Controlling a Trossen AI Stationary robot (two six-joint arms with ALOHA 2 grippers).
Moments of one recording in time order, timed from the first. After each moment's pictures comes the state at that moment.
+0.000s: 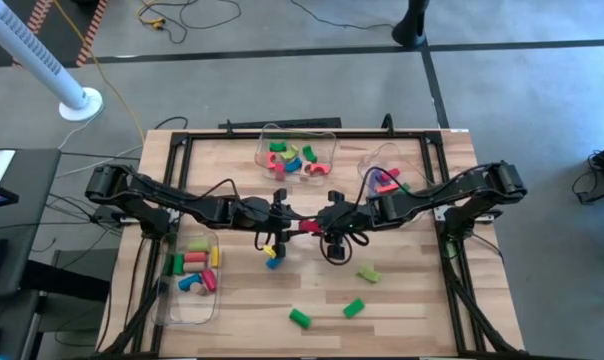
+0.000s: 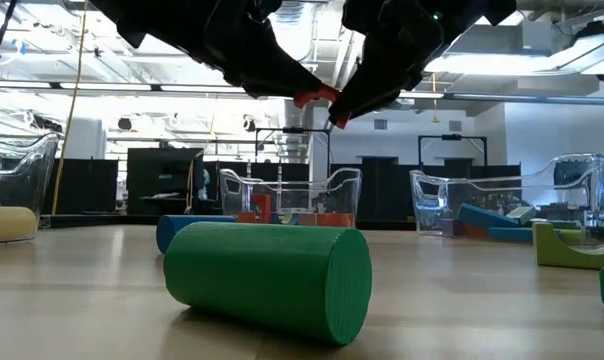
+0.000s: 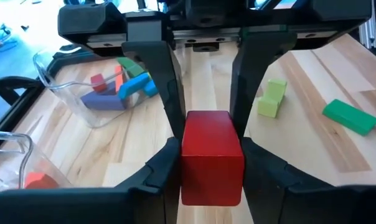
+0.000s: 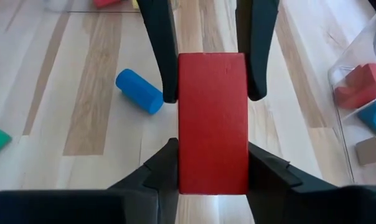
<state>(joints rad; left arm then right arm) -0.11 1.51 0.86 0.29 -0.18 0.11 0.14 1.56 1.03 -0.16 0.18 0.08</state>
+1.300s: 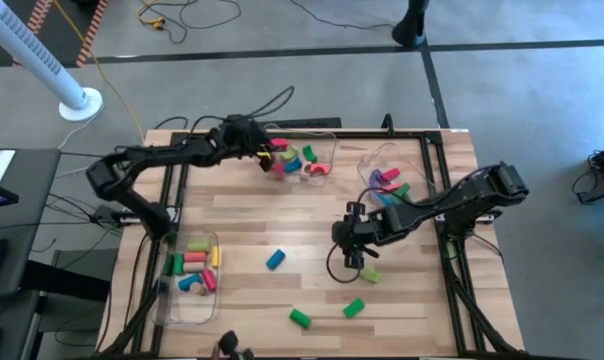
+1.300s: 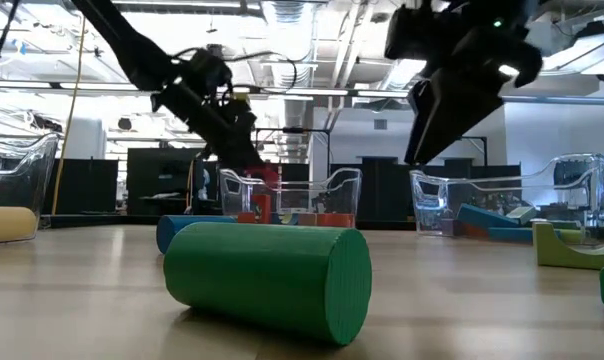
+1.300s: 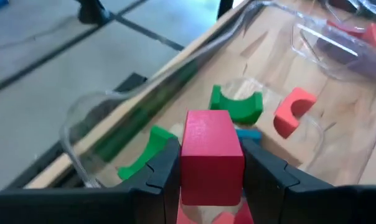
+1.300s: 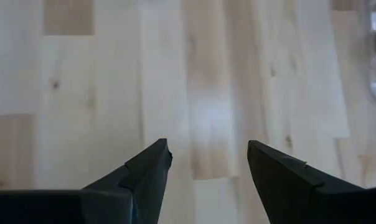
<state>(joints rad) 0.69 1.54 0.86 0.17 0.09 0.02 0.27 1.56 1.03 -0.55 0.26 0.24</state>
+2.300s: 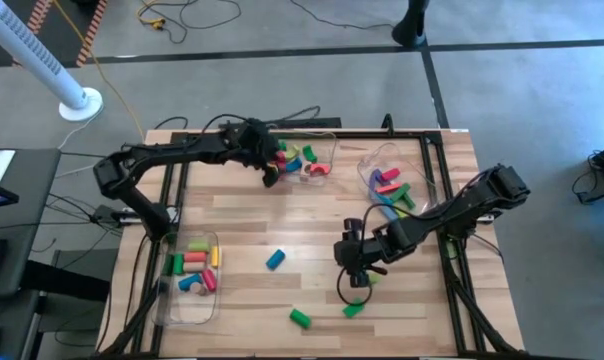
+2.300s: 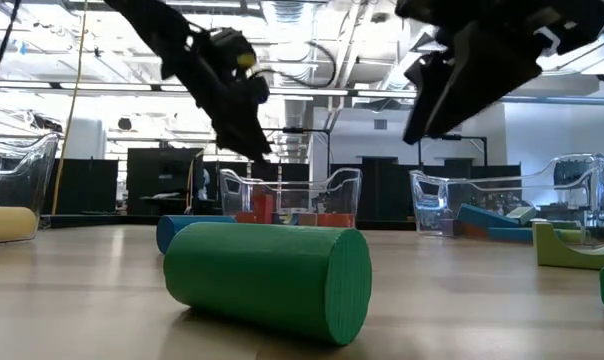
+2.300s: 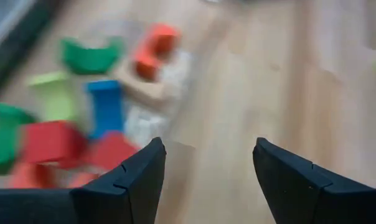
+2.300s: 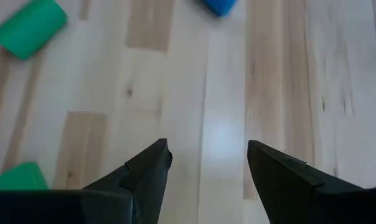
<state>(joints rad) 0.50 1.53 1.05 -0.32 0.23 0.07 0.39 1.56 1.02 -0.44 0.26 0.18</state>
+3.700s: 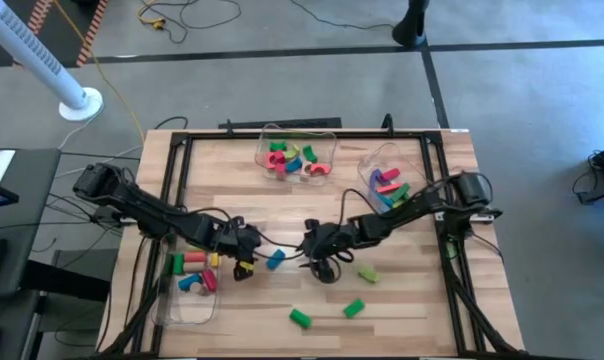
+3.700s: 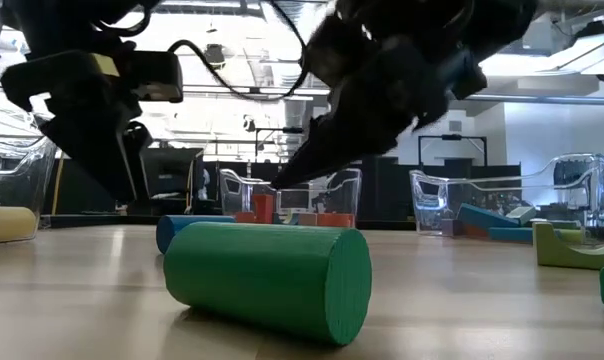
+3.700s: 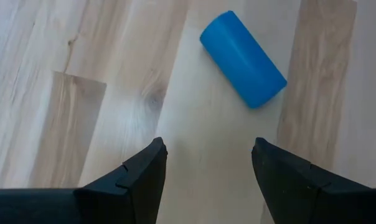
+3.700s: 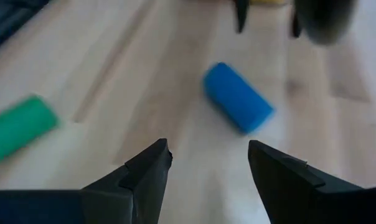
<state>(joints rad) -0.35 1.41 0.73 -0.38 -0.24 -0.54 0.21 1.89 1.01 0.26 -0.10 -0.01</state>
